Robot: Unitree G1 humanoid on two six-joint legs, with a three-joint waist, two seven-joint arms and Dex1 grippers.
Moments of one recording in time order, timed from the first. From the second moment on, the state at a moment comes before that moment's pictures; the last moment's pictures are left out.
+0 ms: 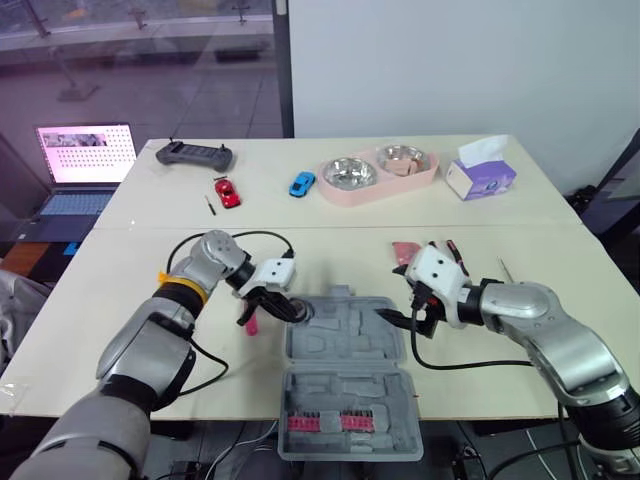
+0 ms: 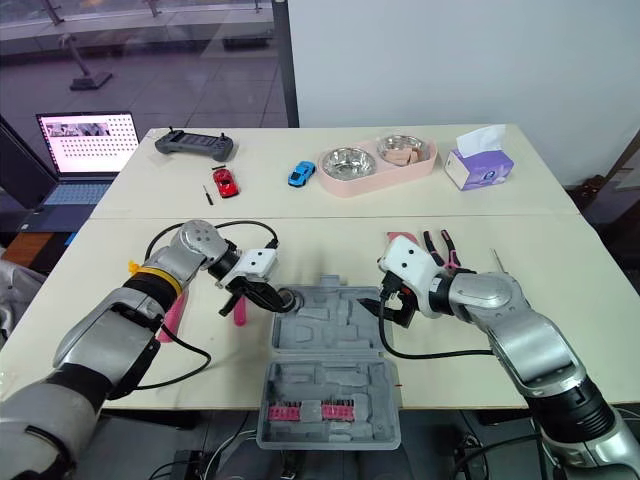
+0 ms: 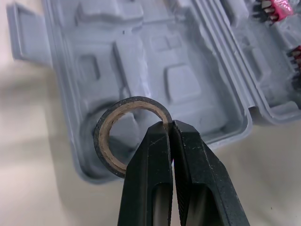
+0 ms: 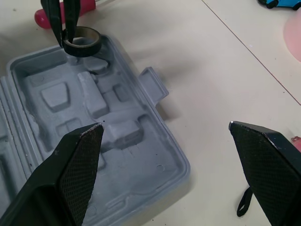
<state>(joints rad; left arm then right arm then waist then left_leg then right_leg) -0.99 0.40 -0.46 1.09 0.05 -0.33 -1.59 -0.29 -0.78 0.13 -0.44 0.26 0.72 0.76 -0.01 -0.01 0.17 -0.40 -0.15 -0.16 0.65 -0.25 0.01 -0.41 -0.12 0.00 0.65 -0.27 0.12</state>
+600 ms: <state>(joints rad) -0.99 0.39 -0.39 1.09 0.09 -0.33 -1.58 -0.28 -0.78 0.11 -0.46 0.28 0.74 0.76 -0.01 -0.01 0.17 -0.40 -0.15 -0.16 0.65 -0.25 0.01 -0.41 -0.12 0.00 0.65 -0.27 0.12</state>
